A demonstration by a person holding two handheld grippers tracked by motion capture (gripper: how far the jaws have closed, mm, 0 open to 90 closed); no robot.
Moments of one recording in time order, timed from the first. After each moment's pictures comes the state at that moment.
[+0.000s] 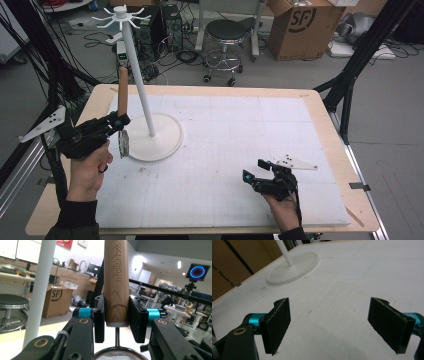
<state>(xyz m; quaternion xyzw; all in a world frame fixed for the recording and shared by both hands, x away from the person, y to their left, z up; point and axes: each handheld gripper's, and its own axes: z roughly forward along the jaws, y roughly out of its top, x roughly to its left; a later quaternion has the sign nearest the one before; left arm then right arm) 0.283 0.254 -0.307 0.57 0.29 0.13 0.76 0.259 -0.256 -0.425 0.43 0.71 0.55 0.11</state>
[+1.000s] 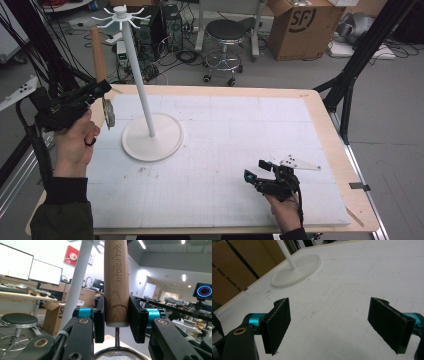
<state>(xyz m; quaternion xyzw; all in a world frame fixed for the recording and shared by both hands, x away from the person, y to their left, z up) 0.310 0.280 -0.252 0.53 0.29 0.17 0.78 0.257 -0.261 -0.424 0.44 0.70 0.56 0.09</state>
